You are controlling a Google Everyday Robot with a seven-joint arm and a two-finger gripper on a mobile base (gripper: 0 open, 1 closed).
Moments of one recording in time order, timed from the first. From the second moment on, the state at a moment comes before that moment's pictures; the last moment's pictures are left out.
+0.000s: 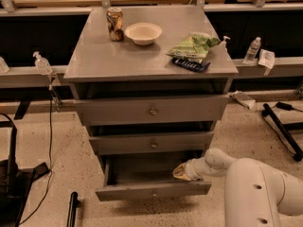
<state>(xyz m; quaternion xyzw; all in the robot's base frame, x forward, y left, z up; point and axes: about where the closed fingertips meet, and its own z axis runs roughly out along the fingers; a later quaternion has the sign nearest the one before) 0.629 -0.153 0.225 -0.66 0.67 0.18 0.30</state>
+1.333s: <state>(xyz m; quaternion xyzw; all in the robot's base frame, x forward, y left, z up) 0.650 -0.154 0.155 -0.65 0.68 0.23 0.25</state>
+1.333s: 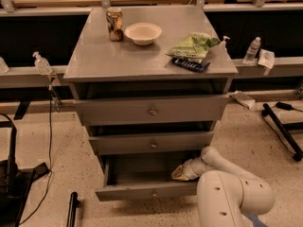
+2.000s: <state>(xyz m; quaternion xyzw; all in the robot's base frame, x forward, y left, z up) 0.642 -0.155 0.144 -0.64 0.68 0.24 0.24</state>
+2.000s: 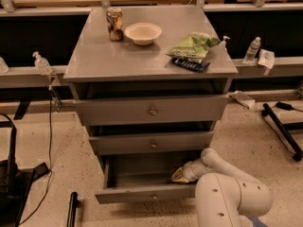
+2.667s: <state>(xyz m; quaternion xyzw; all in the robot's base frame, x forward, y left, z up) 0.587 -0.137 0.166 -0.68 0.65 0.27 0.21</state>
